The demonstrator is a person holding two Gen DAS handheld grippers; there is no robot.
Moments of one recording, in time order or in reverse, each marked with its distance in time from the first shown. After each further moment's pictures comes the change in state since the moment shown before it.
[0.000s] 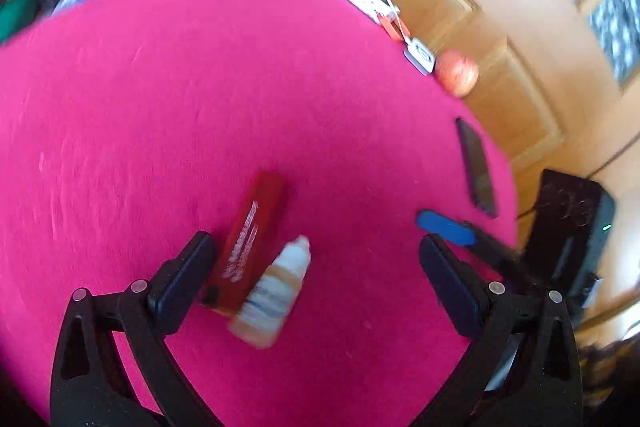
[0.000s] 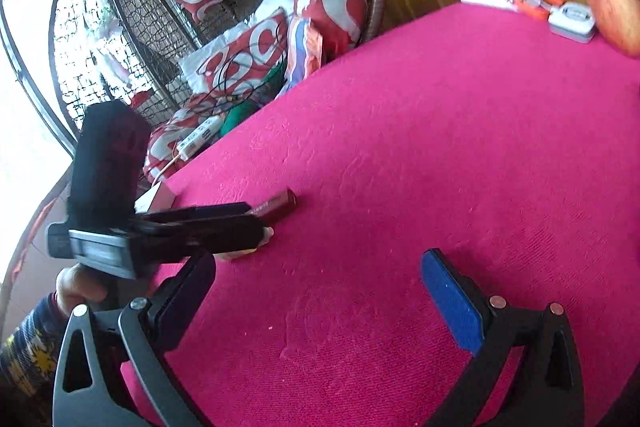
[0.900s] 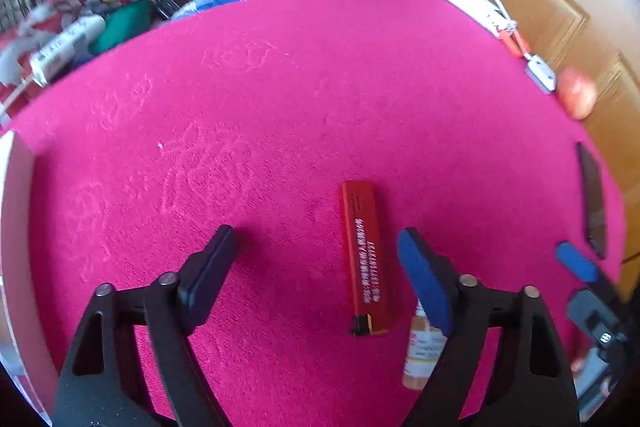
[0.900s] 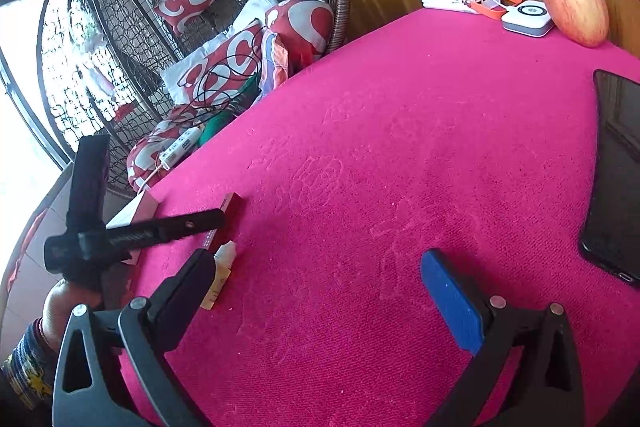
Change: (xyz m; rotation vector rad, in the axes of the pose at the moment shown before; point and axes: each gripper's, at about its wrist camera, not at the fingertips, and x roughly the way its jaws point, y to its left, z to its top) left arm 0.011 0.001 0.013 -0.045 -0.087 0.544; right arm -0.027 -0.024 0.000 0.024 -0.023 -0.081
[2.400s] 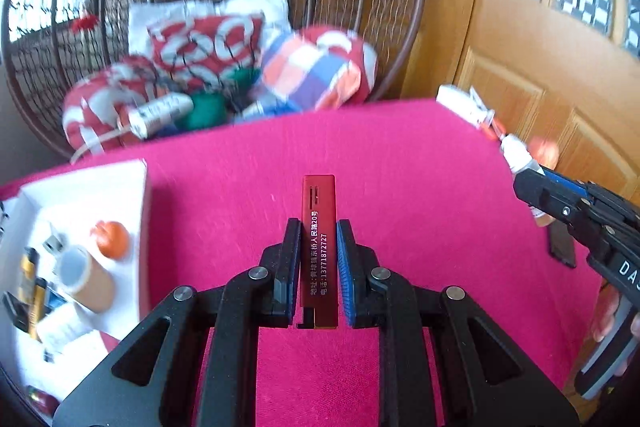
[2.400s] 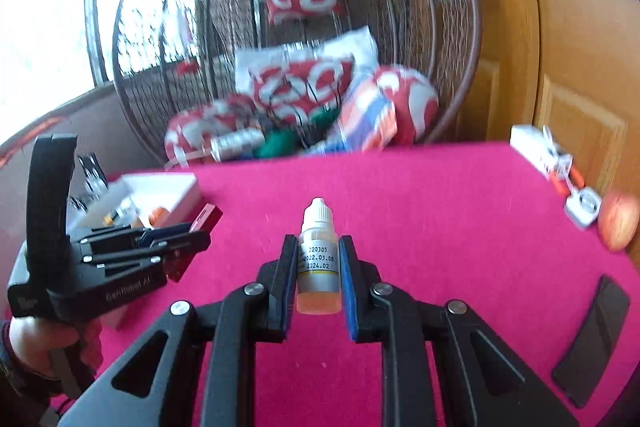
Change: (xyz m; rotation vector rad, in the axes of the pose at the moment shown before) left arm -0.142 0.055 -0.056 -0.047 -0.401 0.005; right arm -0.026 0.157 0.023 -0.469 -0.158 -0.023
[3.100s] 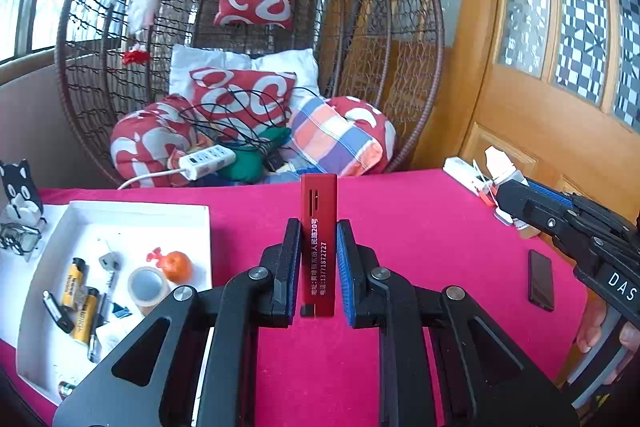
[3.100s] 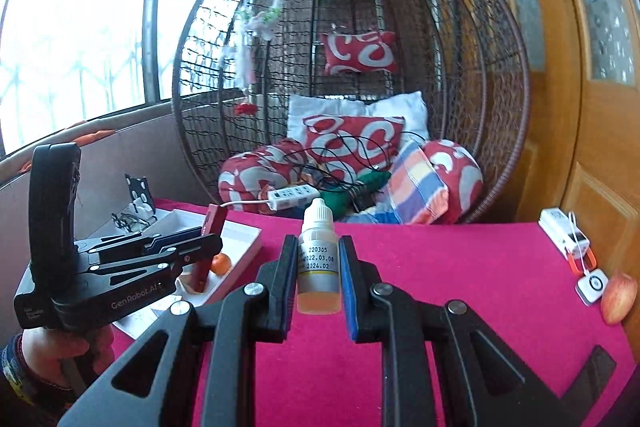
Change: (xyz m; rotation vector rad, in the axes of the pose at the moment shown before) left arm -0.083 0.043 0.011 -0.096 -0.186 0.029; right arm -0.027 0.063 0.041 -0.135 -0.120 0.107
